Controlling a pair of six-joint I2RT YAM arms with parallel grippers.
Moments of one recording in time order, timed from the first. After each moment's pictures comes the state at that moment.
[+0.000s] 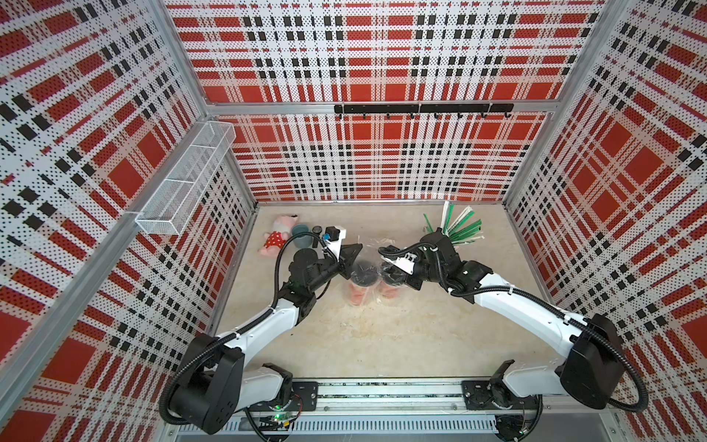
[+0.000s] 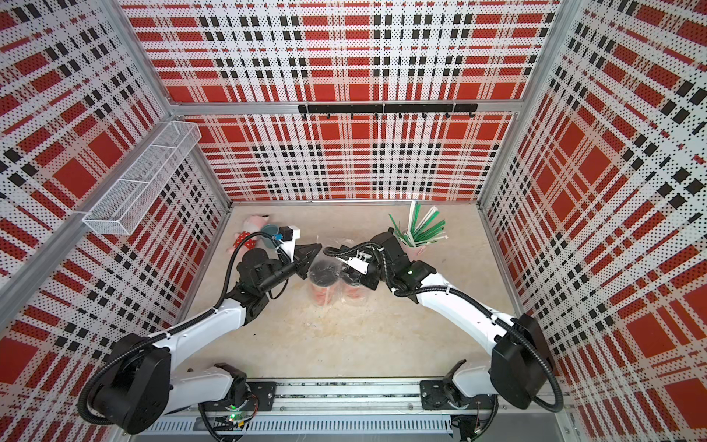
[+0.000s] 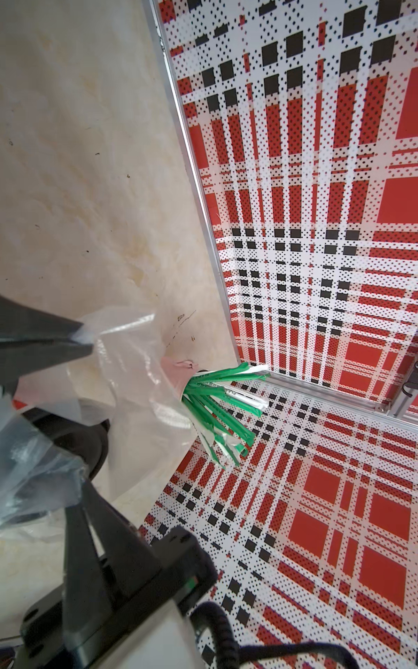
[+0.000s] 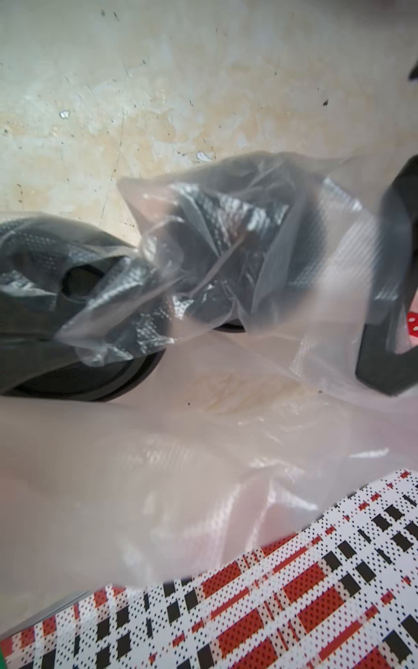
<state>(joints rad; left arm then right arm) -0.40 1.25 0.60 0.60 0.41 -0.20 0.69 1.36 1.04 -0.30 -0.21 -0.55</state>
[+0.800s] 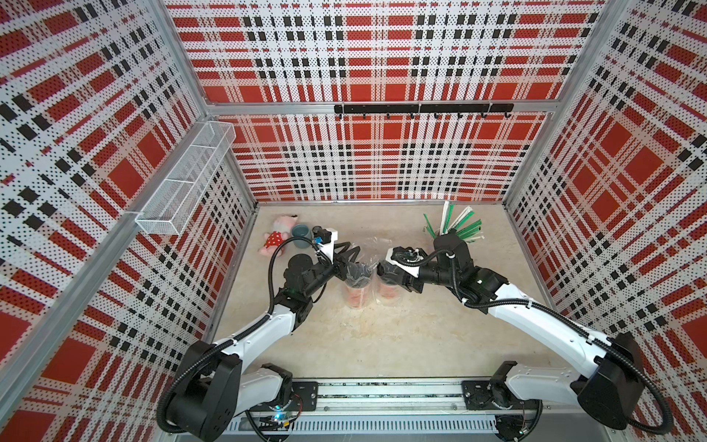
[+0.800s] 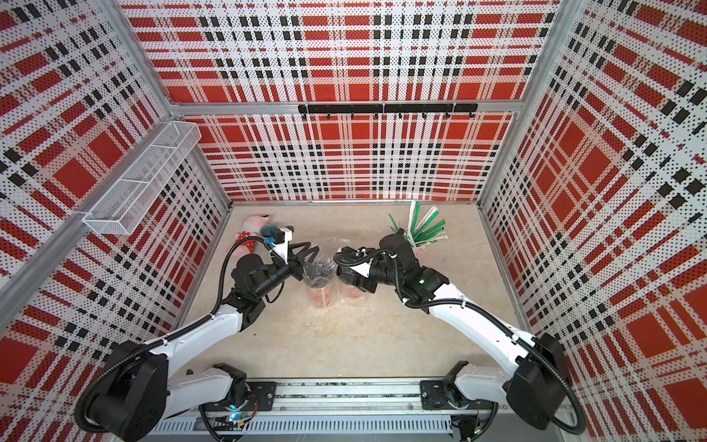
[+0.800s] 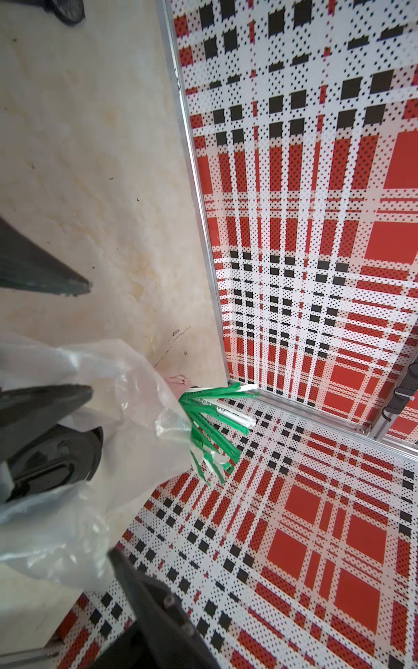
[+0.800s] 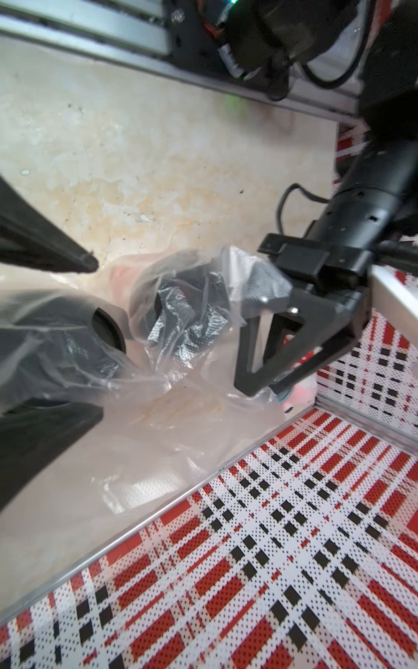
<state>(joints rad) -0.37 1.21 0.54 0.64 0.35 -0.23 0.70 1.23 1.00 -0.18 -0.38 -0.49</state>
